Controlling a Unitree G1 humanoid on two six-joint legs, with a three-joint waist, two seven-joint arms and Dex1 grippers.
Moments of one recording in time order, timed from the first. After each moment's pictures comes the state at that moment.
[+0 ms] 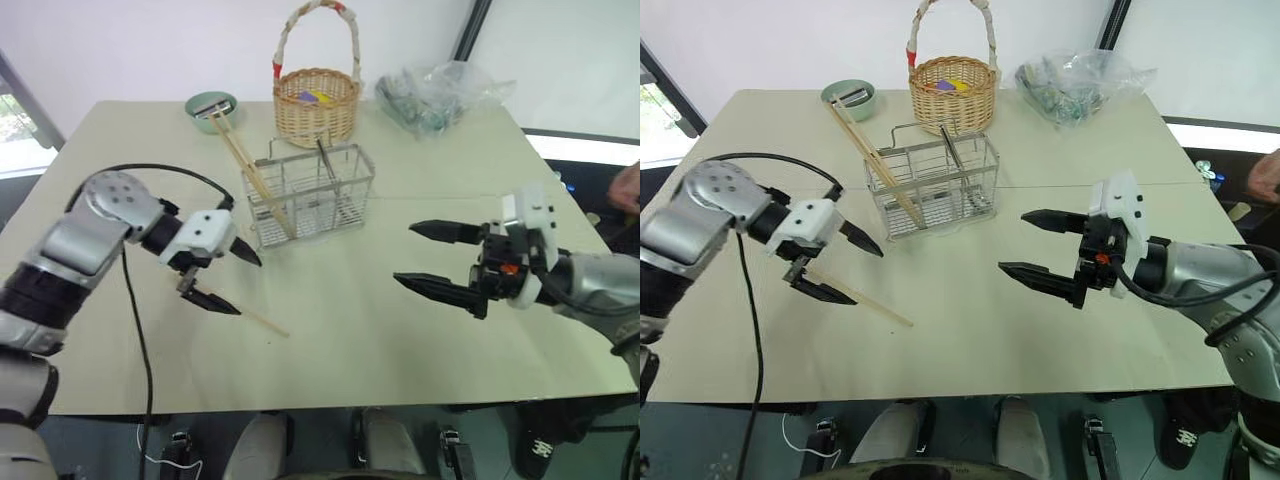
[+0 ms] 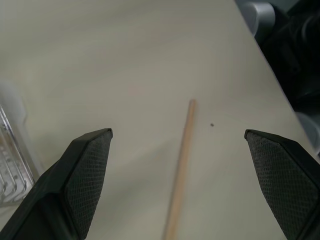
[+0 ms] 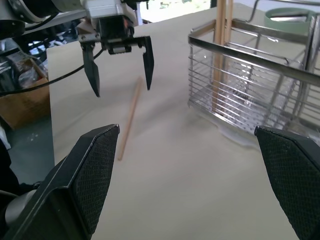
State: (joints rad) left arm -0.82 0.97 -0.53 0.19 -0.33 0.07 -1.61; right arm -0.15 -0.89 -0.31 -0.62 0.97 0.79 0.78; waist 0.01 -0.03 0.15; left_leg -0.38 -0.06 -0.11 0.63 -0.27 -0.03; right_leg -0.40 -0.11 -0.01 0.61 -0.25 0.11
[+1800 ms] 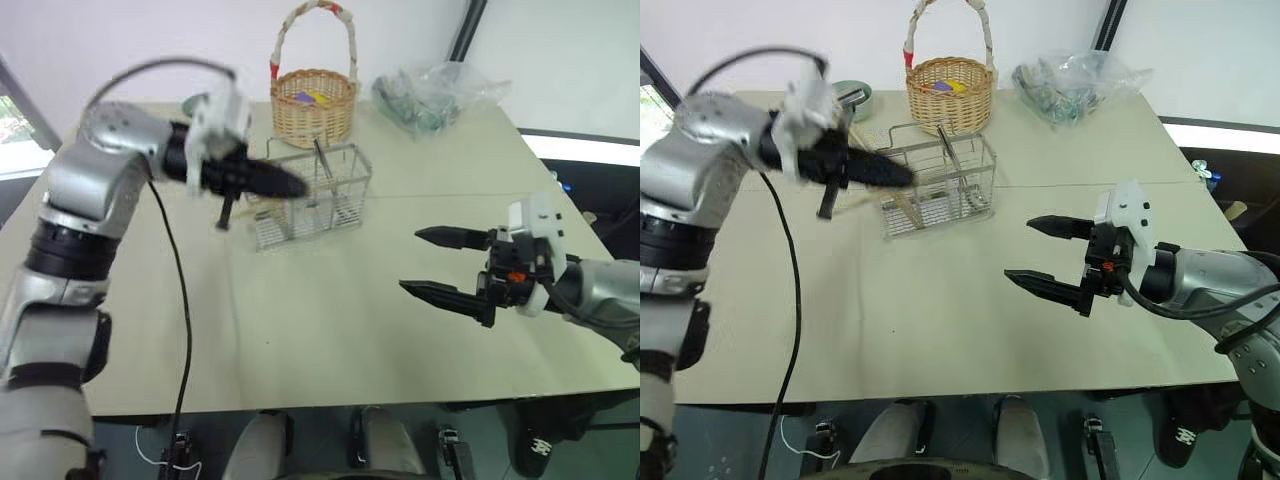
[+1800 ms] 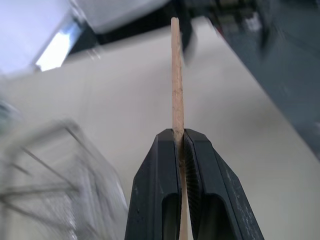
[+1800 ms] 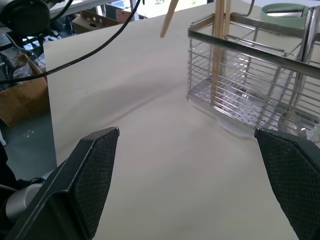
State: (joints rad) left arm -1.07 0.70 -0.11 0.17 -0.62 0.49 -1.28; right arm -0.16 -0.92 -0.31 -0.60 0.95 0.77 0.83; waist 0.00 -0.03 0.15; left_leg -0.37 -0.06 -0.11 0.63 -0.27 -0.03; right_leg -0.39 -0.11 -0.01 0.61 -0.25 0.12
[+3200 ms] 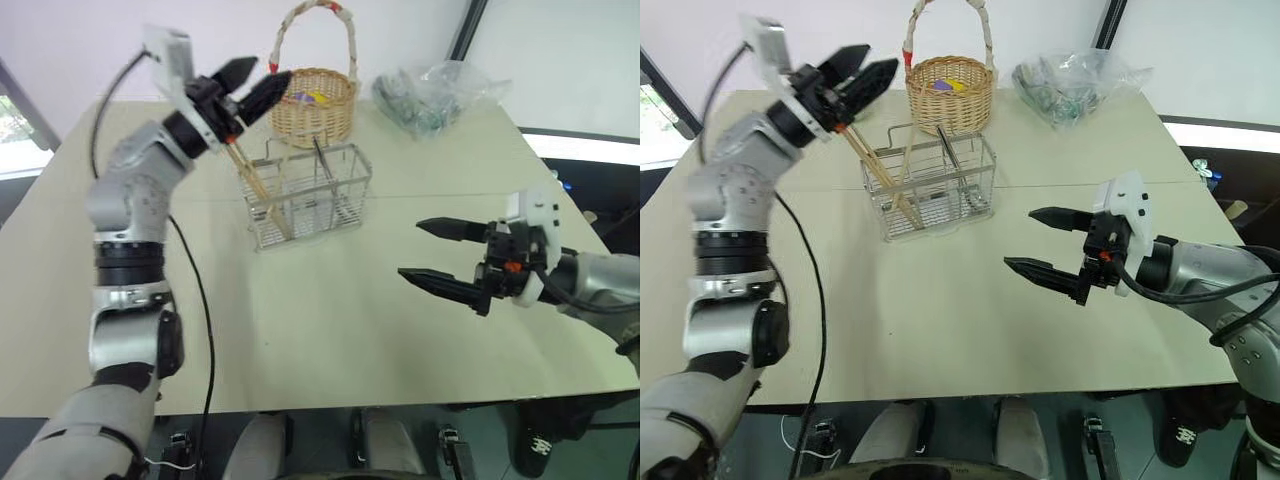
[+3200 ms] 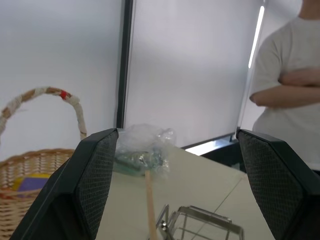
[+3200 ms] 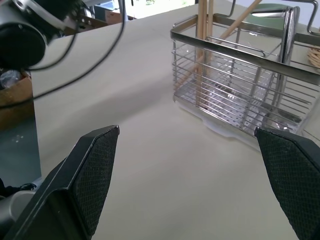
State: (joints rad) left arm -0.91 0.57 0.21 0.13 -0.60 0.54 -0.79; right arm -0.19 -0.92 -0.28 -0.56 0.92 0.75 0.80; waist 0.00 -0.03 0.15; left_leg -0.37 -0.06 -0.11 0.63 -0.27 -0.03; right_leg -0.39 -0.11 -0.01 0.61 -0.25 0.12
